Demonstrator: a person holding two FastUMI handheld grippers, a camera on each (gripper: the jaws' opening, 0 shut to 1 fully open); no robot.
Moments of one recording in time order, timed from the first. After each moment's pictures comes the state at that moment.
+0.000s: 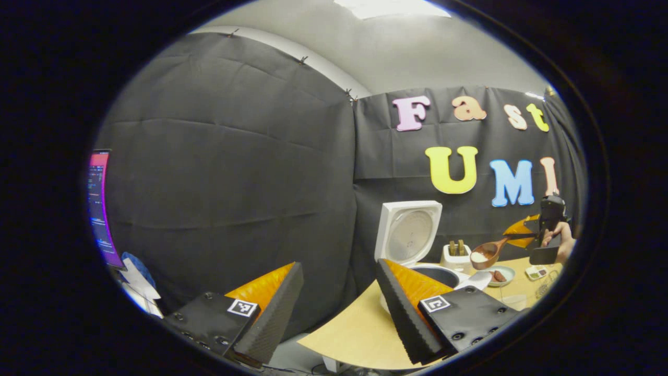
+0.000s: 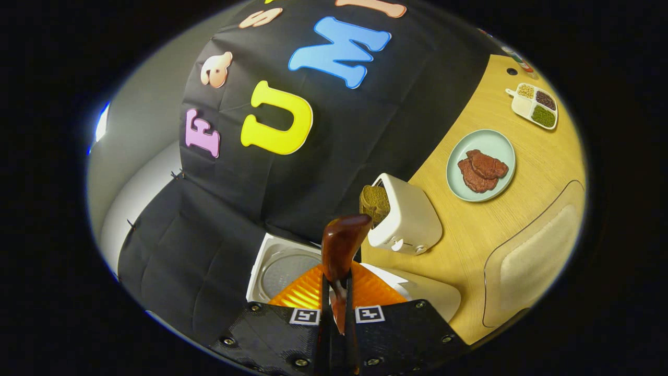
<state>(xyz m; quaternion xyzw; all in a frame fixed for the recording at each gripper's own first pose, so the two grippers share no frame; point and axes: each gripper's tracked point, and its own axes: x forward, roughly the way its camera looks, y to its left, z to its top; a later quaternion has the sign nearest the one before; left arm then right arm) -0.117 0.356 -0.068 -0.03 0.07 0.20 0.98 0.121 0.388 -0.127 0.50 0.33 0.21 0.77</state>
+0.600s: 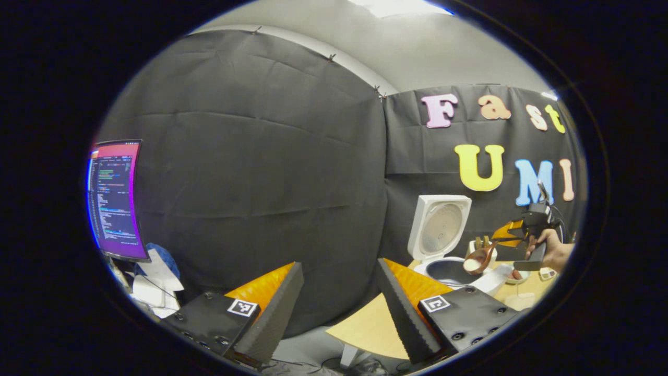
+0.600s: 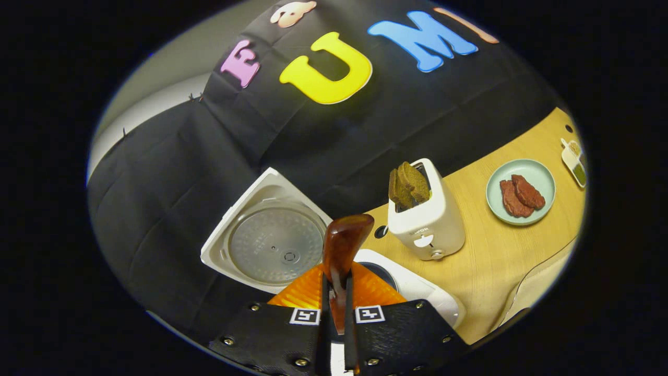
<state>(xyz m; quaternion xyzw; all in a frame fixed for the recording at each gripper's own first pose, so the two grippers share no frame) -0.181 0.398 -0.085 -0.04 0.08 0.27 0.96 0.122 0.502 -0.143 0.31 0.33 0.30 0.84</state>
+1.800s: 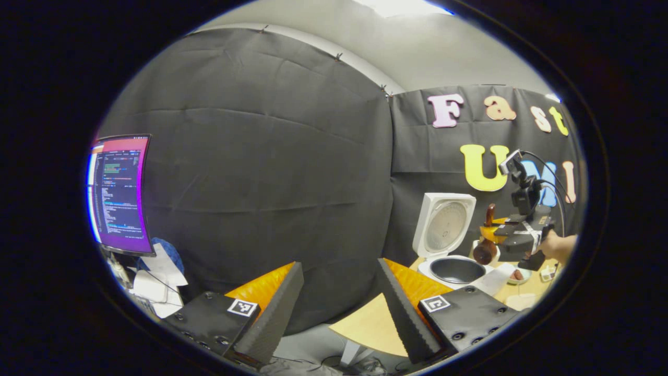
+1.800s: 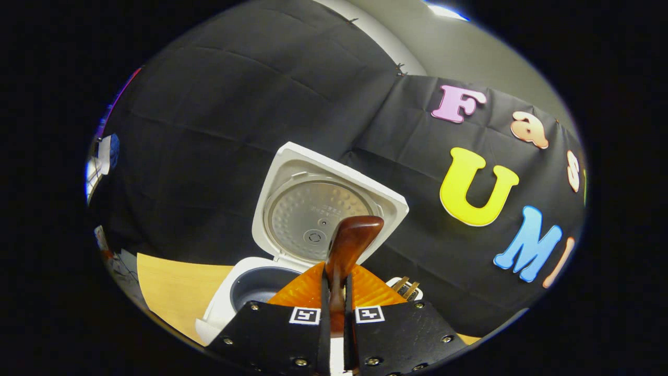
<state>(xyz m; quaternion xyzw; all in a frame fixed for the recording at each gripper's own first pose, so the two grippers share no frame) -0.194 0.395 -0.079 -0.05 0.08 0.28 0.95 0.098 0.536 -0.098 -0.22 0.03 0.41 0.89</state>
